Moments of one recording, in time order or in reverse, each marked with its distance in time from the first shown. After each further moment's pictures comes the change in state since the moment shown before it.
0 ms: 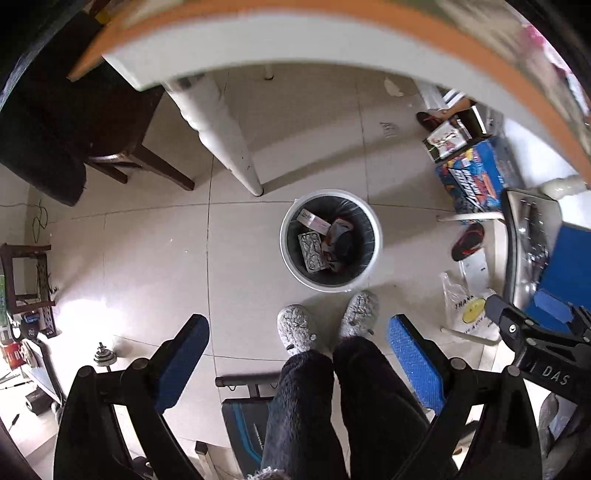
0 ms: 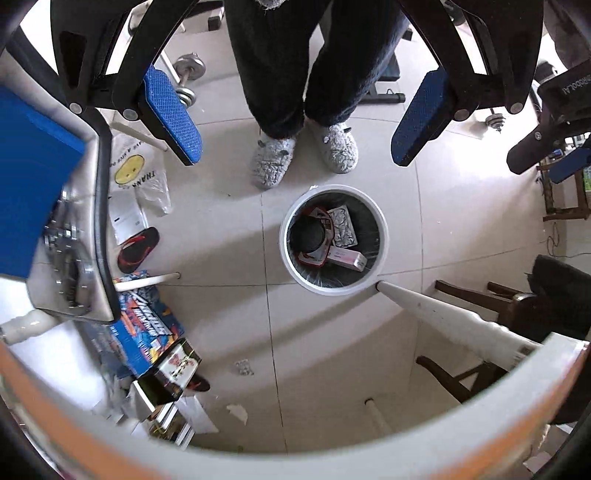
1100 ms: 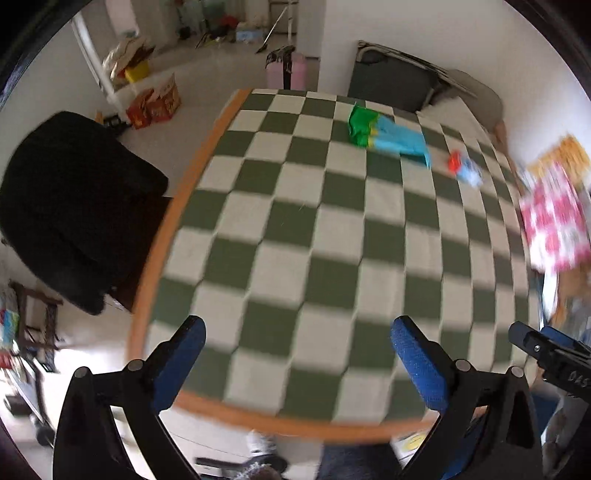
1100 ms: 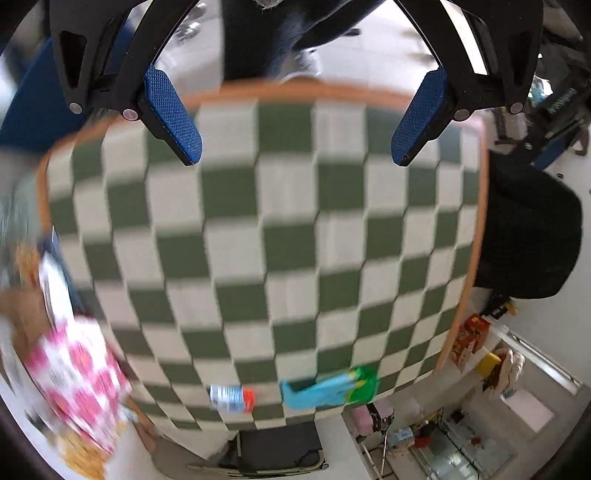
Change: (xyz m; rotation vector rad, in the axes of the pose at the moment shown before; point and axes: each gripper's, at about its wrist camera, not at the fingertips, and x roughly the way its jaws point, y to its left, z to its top) left arm -0.199 -0.059 0.329 -0.167 -0.335 -0.006; right arm -0.262 -0.062 0.316 0.034 -0.229 0.110
